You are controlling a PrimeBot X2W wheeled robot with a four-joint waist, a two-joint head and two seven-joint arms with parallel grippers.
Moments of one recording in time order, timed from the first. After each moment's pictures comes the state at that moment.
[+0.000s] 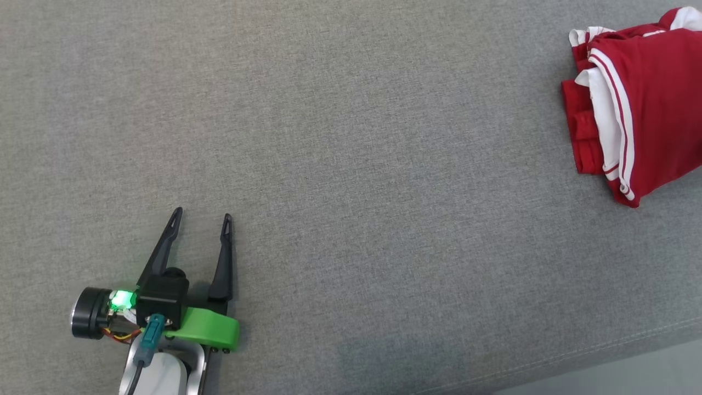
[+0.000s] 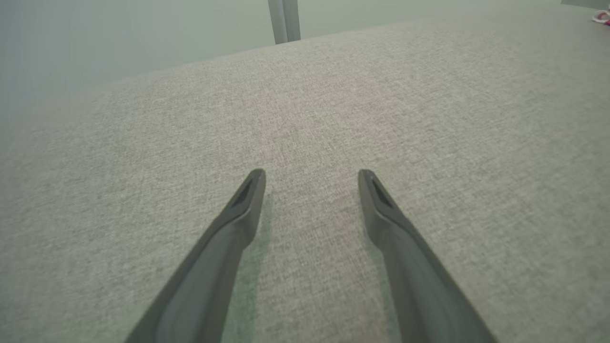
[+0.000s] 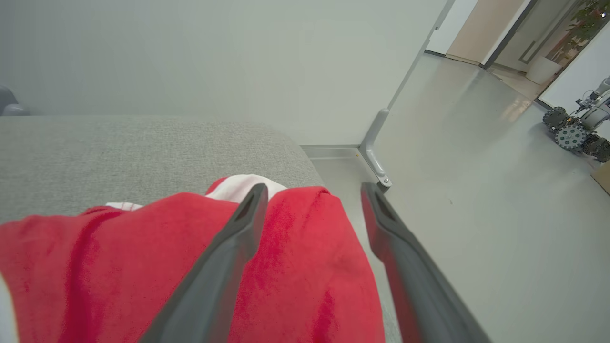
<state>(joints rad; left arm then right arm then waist) -0.16 0.11 -0.16 0.19 0.00 -0.01 -0.26 -0.89 -0.47 -0.18 0.98 0.09 0.13 -0.23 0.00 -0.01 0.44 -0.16</state>
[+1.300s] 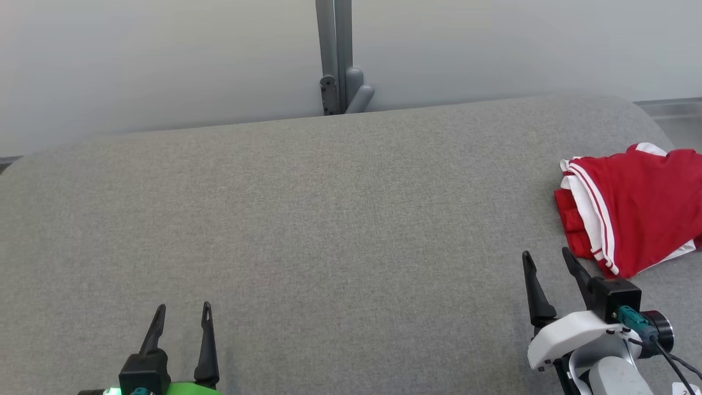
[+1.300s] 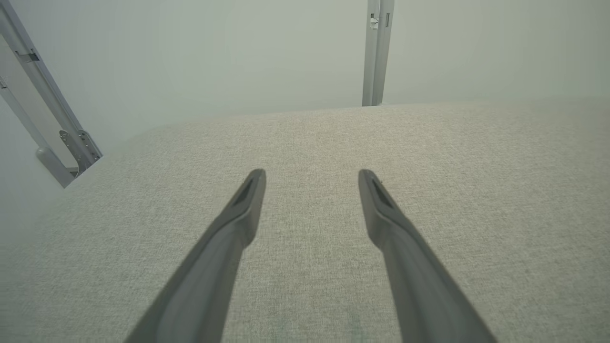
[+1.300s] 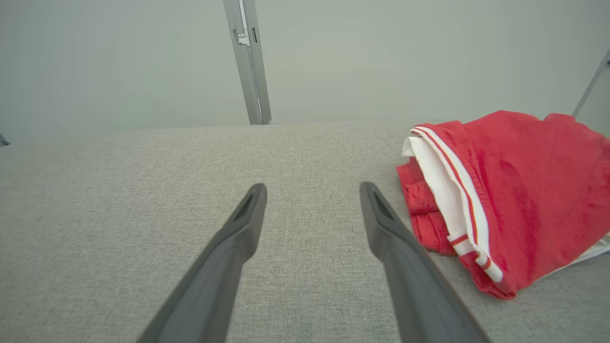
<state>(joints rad) 0.06 0.05 -0.03 0.24 -0.07 -0.01 -0.26 -0.13 -0.06 -0.02 0.40 0.09 0.13 -0.26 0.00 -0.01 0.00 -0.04</state>
